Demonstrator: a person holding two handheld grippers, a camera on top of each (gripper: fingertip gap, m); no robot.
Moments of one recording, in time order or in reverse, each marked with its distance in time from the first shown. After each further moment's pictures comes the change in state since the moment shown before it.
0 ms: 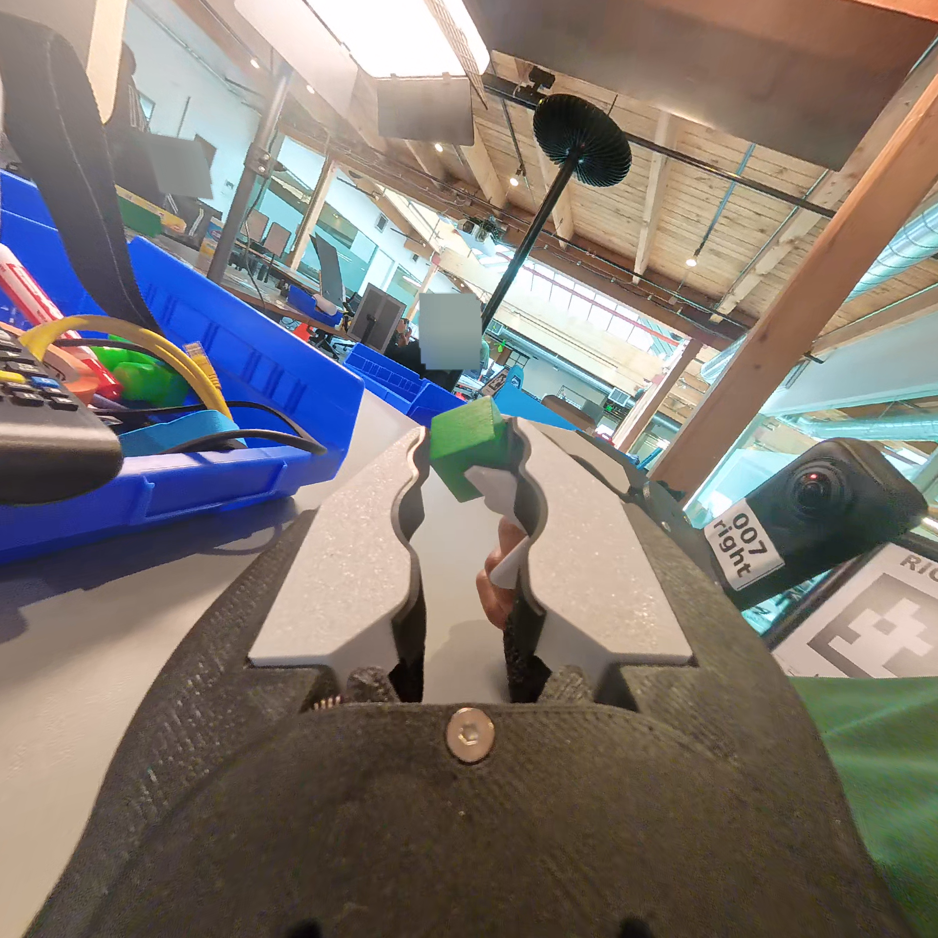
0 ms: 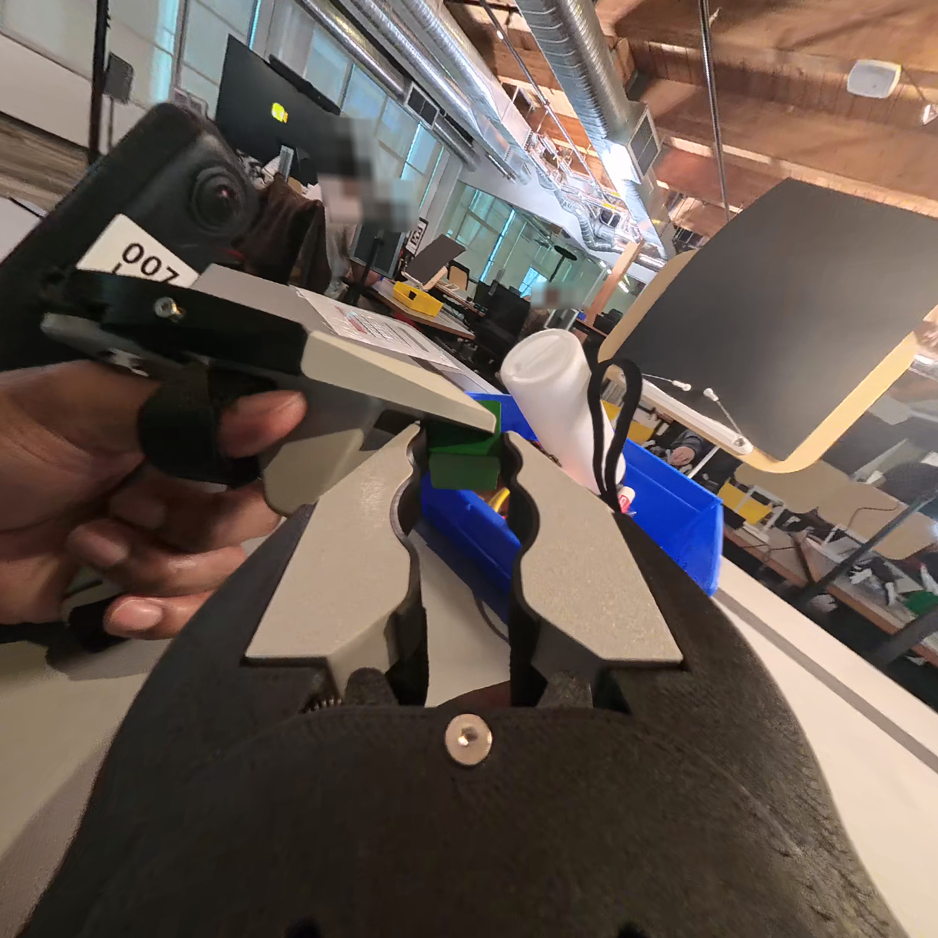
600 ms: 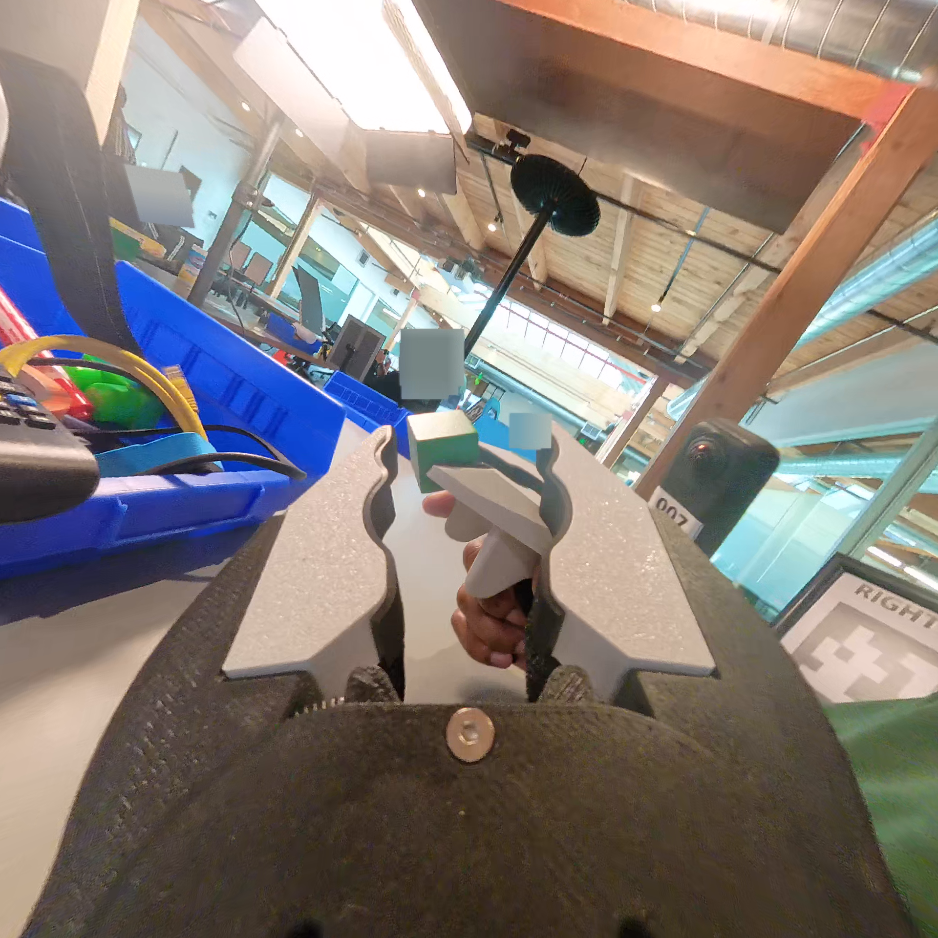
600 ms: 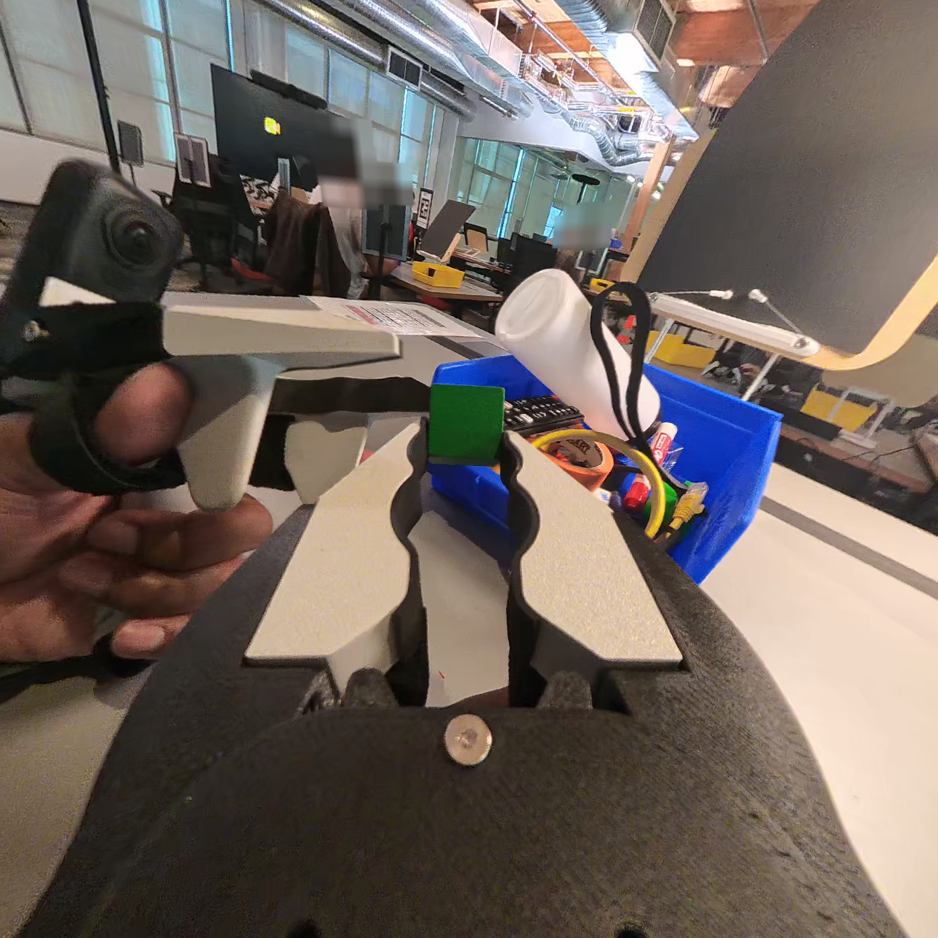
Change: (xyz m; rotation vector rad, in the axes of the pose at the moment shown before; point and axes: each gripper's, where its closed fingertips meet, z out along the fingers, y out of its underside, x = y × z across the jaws) left arm 0.007 -0.012 -0.001 0.074 0.043 -0.046; right arm 0.018 0.016 0.002 -0.072 -0.028 0.265
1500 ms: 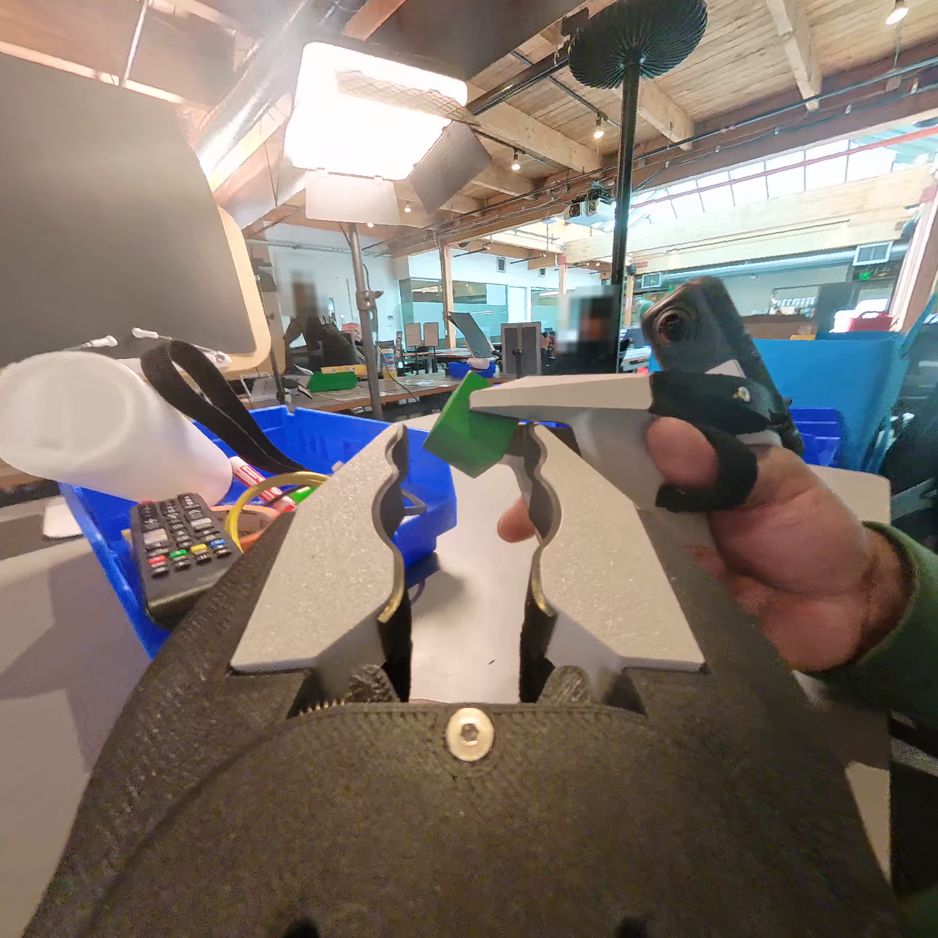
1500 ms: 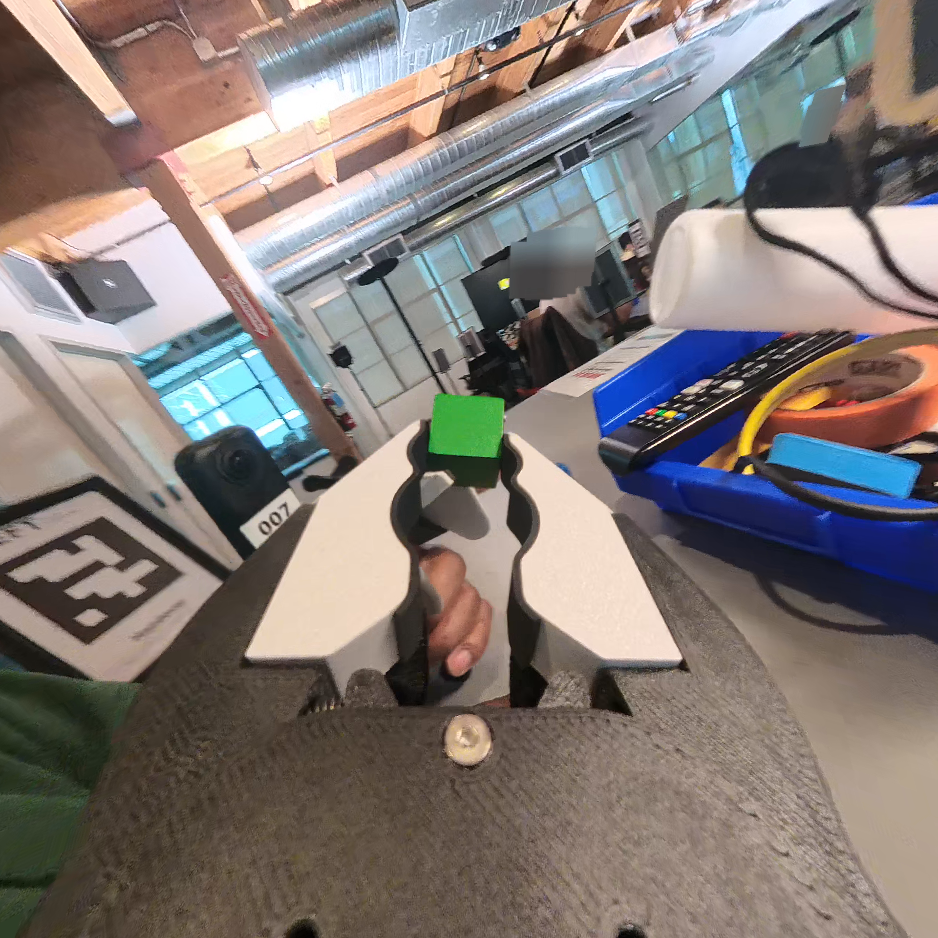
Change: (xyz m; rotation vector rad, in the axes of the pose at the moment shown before) left arm 0.005 0.011 0.006 -0.041 -0.230 0.692; right arm -0.014 -0.025 -0.010 0.151 -0.436 0.773
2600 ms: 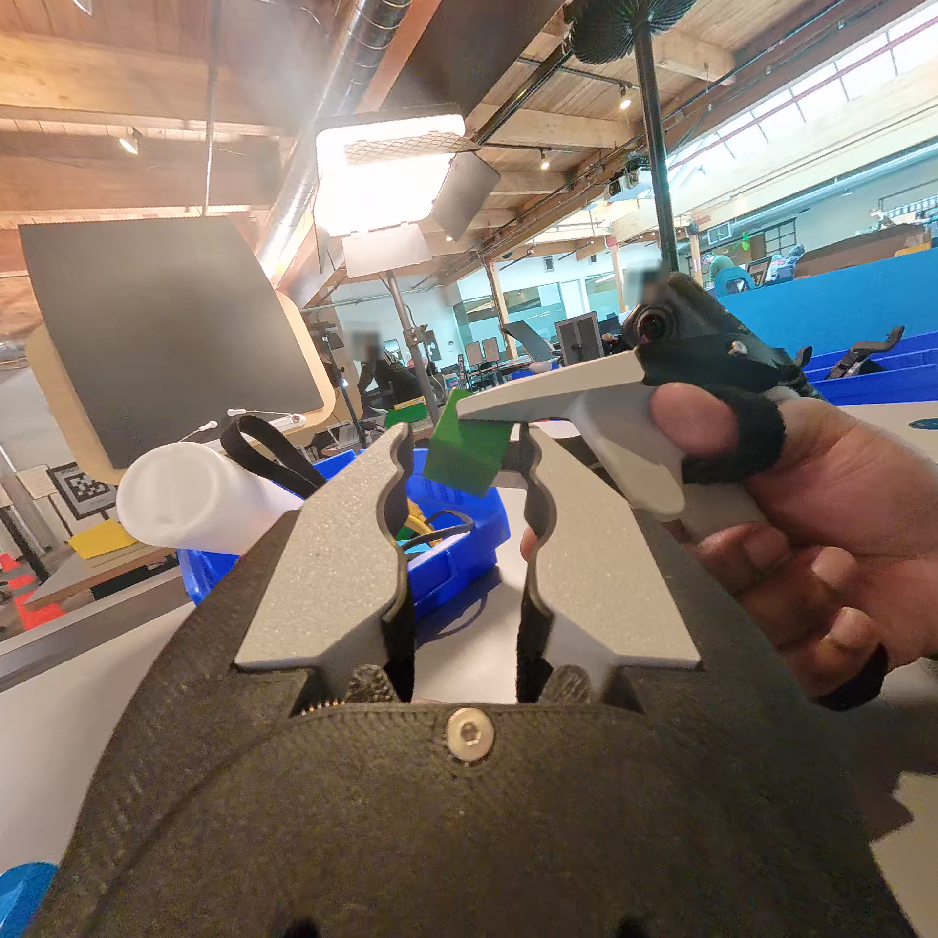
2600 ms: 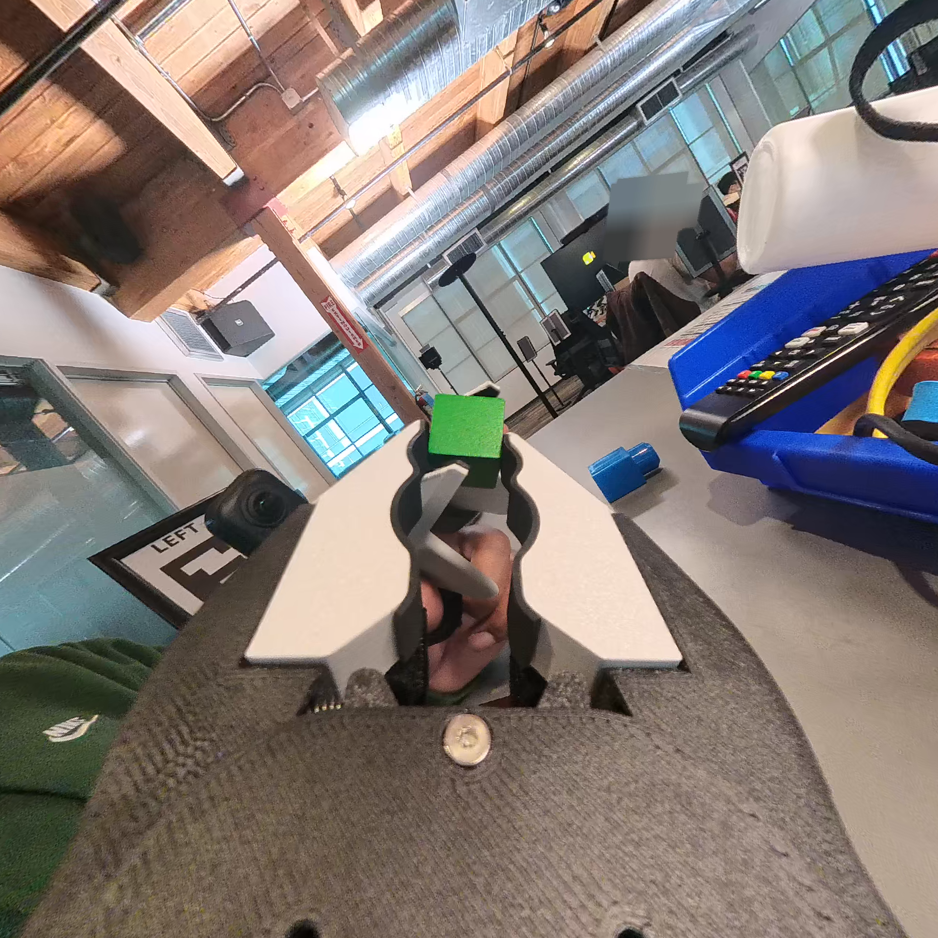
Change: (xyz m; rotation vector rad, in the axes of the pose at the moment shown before) left arm 0.004 -0.010 -0.003 0.030 -0.082 0.267; right arm -0.015 0.005 0.001 -0.021 -0.154 0.179
